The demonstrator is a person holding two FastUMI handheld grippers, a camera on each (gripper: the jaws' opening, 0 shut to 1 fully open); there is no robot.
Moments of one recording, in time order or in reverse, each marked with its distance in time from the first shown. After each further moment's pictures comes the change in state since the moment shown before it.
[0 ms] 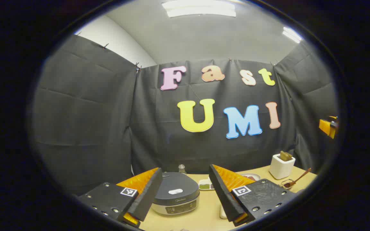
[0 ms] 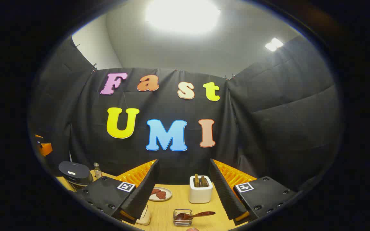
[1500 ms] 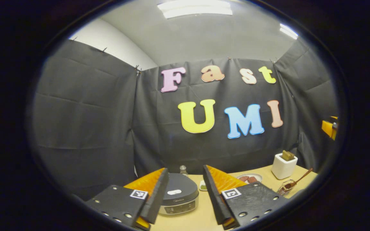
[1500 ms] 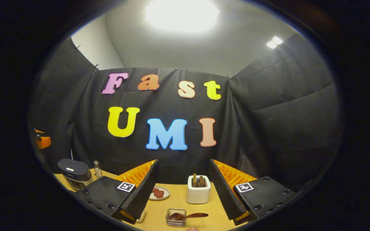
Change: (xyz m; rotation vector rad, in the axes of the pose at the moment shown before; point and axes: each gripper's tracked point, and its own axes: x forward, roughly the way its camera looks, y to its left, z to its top) left arm -0.003 -0.020 0.012 0.035 0.007 0.046; right arm 0.010 -0.027 -0.019 0.011 0.012 0.051
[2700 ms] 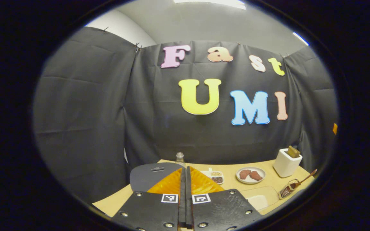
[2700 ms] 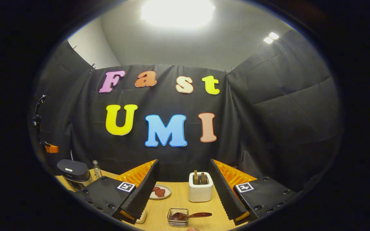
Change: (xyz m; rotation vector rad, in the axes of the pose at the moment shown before) left arm 0.124 0.021 -0.097 -0.093 0.203 -0.071; right arm 0.017 0.002 -0.018 0.039 0.036 -0.046
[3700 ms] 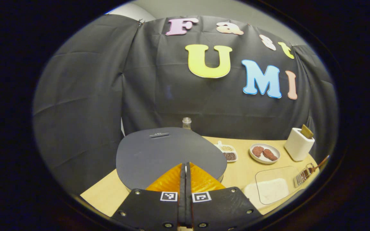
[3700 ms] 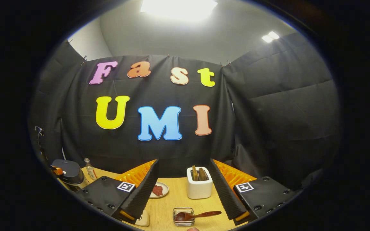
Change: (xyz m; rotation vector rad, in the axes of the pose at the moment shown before) left arm 0.064 0.030 -0.129 -0.022 0.209 0.018; right arm 0.028 0.028 -0.010 -0.025 0.077 -0.070
